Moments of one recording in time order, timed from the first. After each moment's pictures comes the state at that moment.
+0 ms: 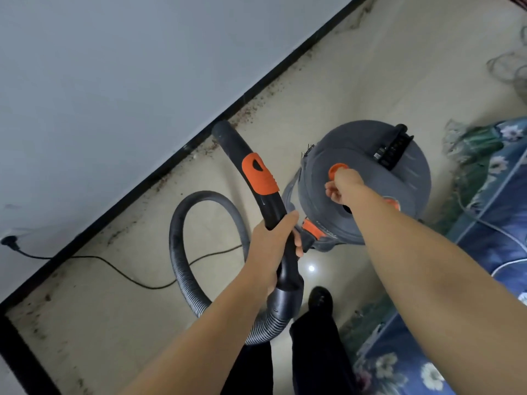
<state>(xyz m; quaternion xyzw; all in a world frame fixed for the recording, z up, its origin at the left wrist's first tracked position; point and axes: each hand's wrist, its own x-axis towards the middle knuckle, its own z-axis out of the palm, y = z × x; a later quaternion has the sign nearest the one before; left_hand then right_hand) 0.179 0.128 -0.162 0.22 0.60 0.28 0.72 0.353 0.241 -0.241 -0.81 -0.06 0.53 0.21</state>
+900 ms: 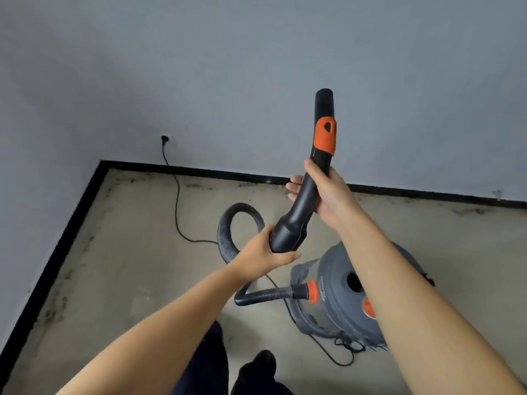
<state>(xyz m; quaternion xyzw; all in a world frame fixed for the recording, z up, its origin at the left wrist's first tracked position) 0.170 -0.003 -0.077 0.36 0.70 0.39 0.47 0.236 0.145 0.006 -0.41 -0.49 0.74 0.19</state>
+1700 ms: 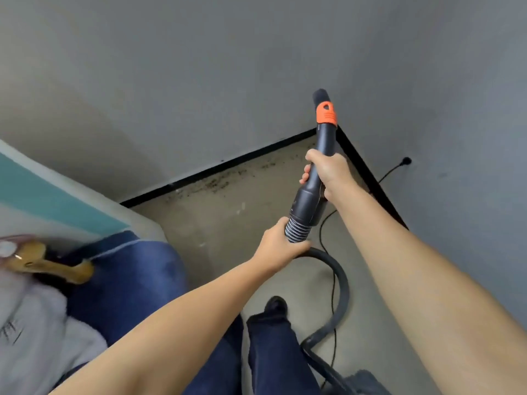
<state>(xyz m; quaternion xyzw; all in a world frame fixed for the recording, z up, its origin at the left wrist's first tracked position) -0.029 -0.290 -0.146 -0.16 0.76 0.59 0.22 -0.163 -0.208 -0.080 -0.27 -0.68 0.65 -0.21</state>
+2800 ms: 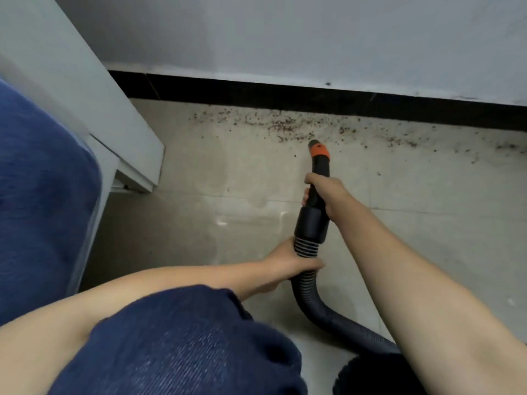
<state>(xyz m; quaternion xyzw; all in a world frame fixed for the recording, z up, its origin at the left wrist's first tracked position) -0.077 -0.367 -0.767 -0.34 0.60 0.70 0.18 -0.231 -0.364 -0.751 -0.16 -0.71 0.53 -0.44</state>
